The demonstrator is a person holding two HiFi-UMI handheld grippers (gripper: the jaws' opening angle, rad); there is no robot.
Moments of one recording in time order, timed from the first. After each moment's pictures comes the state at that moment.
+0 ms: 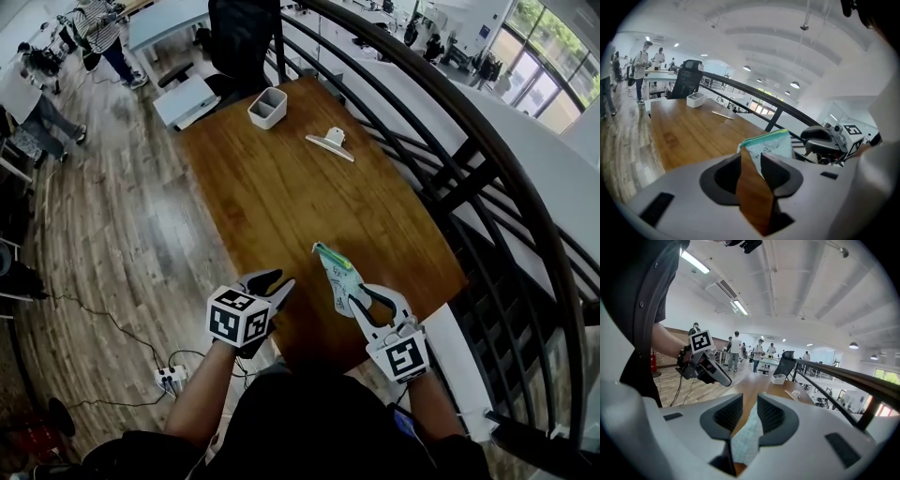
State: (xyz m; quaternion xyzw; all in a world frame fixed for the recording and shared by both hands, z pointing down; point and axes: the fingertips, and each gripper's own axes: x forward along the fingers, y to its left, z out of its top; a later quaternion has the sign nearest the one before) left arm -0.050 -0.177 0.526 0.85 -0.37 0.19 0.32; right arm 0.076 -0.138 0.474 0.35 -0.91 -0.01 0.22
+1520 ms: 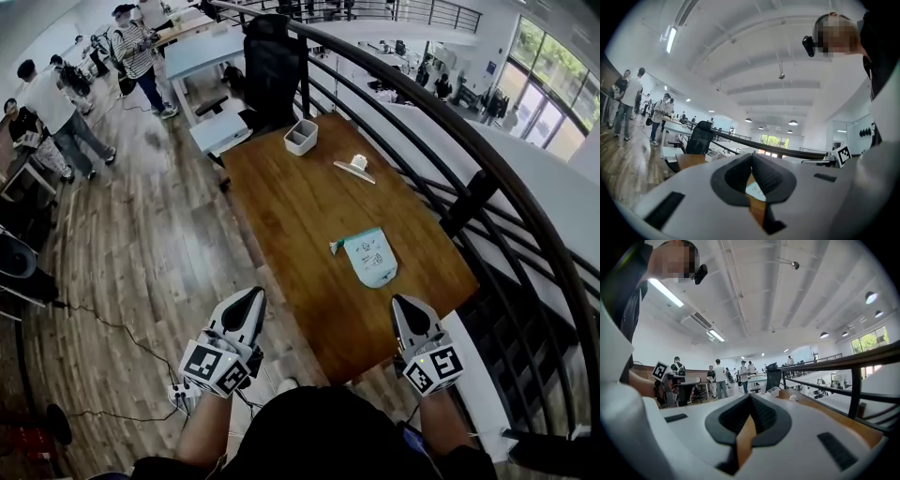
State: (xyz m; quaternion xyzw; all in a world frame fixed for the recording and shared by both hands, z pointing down) left arm -0.182 -0.107 0.391 0.85 -0.51 -0.06 0.11; right arm 0.072 -0.112 0.421 0.45 -0.89 0.08 0.02
